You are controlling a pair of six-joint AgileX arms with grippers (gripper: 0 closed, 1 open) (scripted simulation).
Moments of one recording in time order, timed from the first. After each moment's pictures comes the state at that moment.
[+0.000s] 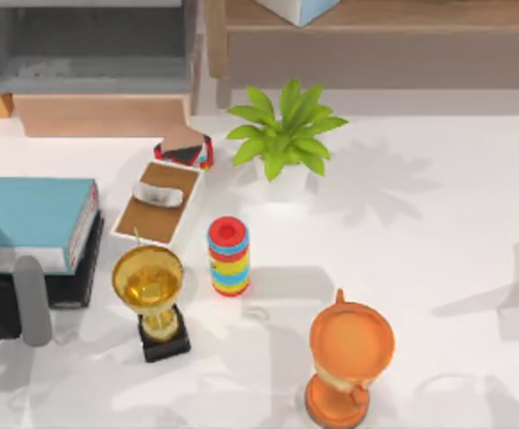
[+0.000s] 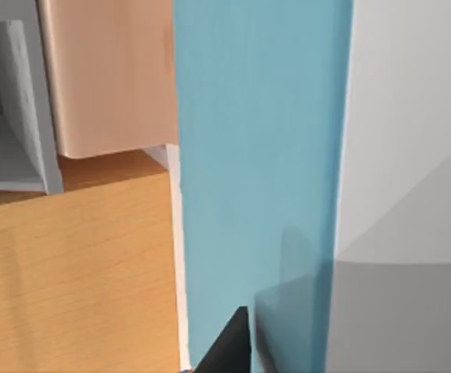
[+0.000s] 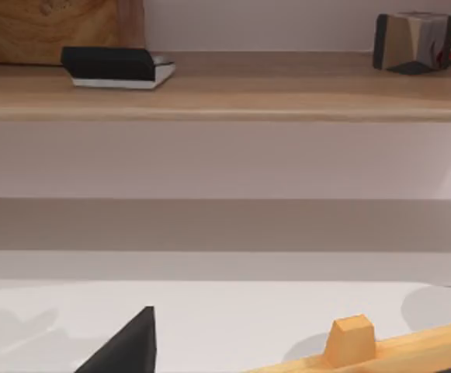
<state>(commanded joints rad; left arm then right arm) 0.03 1.49 0.12 0.85 0.06 1.62 0.00 0.00 0.00 0.00 0.00 0.00</state>
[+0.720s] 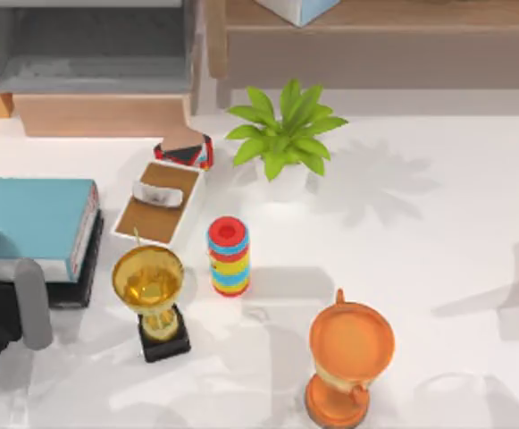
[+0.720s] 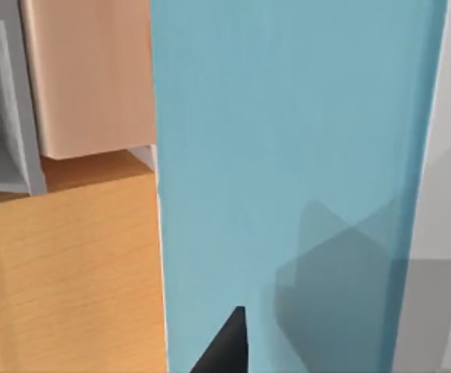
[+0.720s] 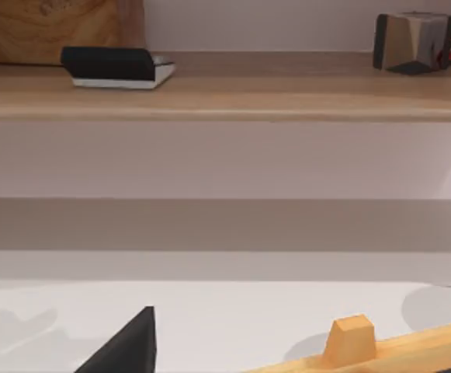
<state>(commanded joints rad) 0.03 1.49 0.12 0.85 0.06 1.62 0.00 0.00 0.00 0.00 0.00 0.00</state>
